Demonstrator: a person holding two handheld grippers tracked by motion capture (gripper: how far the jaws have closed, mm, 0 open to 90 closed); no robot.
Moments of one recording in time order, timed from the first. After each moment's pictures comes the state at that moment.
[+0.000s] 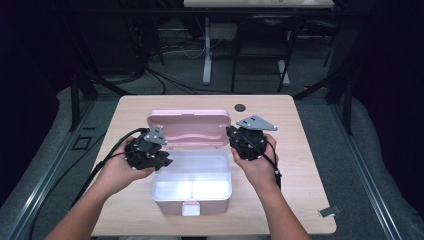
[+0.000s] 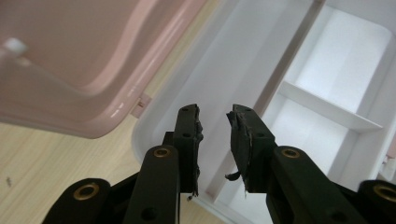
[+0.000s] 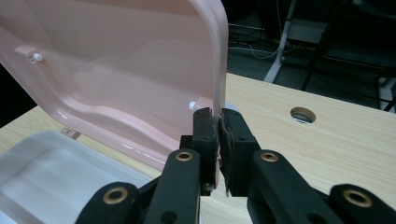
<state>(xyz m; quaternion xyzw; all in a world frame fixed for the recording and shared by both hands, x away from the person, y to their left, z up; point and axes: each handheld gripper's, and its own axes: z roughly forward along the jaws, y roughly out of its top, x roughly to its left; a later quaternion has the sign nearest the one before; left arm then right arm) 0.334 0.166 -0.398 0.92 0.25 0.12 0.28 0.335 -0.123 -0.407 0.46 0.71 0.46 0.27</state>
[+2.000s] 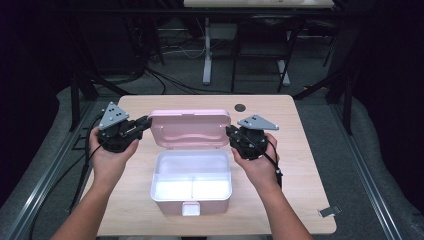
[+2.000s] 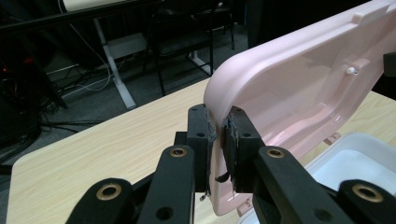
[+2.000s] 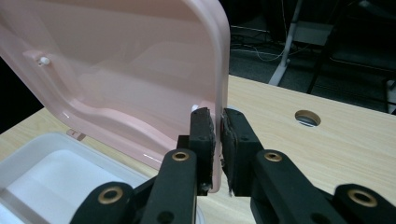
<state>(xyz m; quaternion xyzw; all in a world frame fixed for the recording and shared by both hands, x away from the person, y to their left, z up) 0.341 0.212 -0.377 0.74 0.37 0.29 0.48 0.335 -0.125 -0.406 0.45 0.71 0.47 0.27</state>
